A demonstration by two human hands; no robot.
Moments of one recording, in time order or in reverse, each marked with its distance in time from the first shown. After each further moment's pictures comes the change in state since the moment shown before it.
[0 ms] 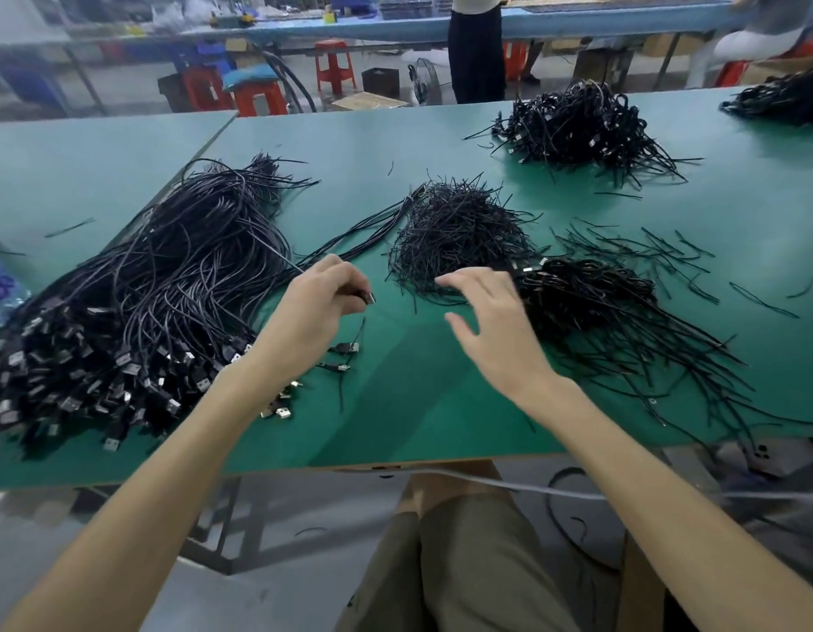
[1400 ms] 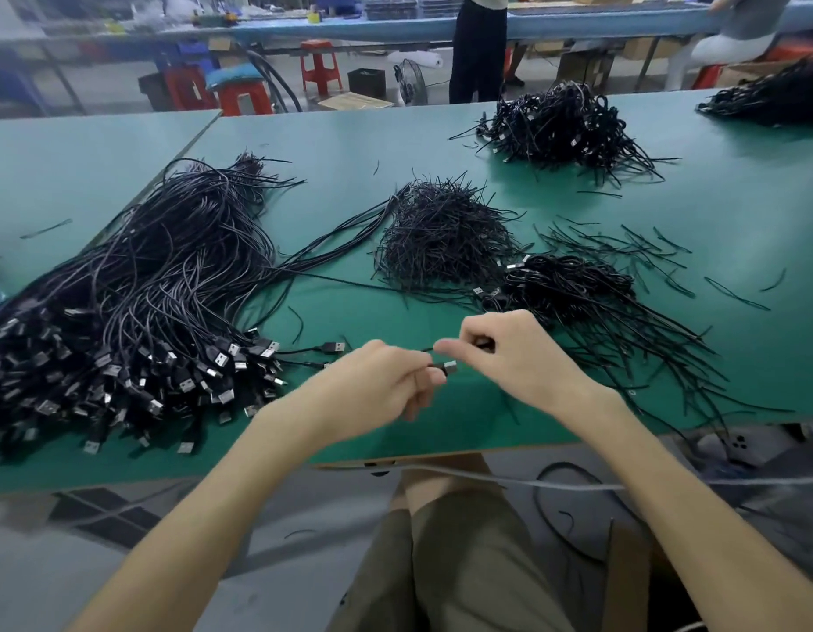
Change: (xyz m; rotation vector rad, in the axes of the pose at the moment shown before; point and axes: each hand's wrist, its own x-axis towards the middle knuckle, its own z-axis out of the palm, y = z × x) left_hand -0.040 0.048 0.034 0.098 -0.561 0.104; right_hand -0.018 -0.002 -0.040 0.146 -0.302 0.104
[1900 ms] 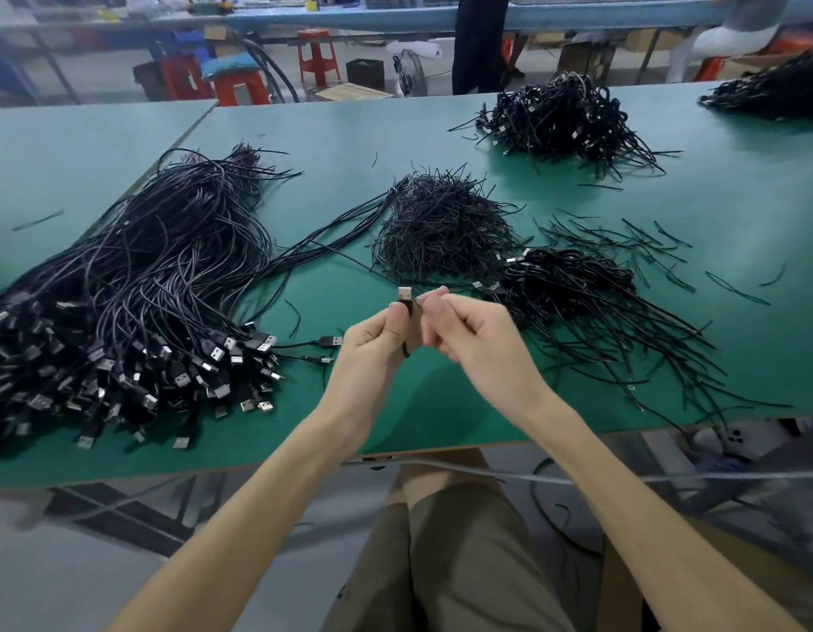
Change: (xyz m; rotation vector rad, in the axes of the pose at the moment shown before) left_hand 0.013 0.003 0.036 -1.260 0.476 -0.006; right_hand 0.003 -0.040 0.027 0.619 0.141 -0.010
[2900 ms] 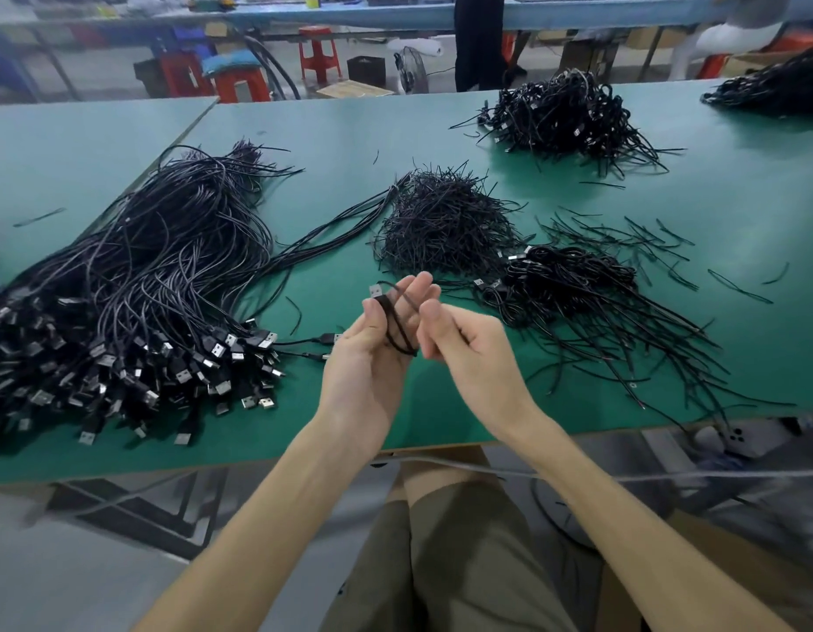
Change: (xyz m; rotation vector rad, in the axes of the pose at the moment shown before) left_hand -0.001 0.001 0.008 -0.488 0.111 -0.054; right_hand -0.010 0.001 0.014 -0.040 0.067 -0.032
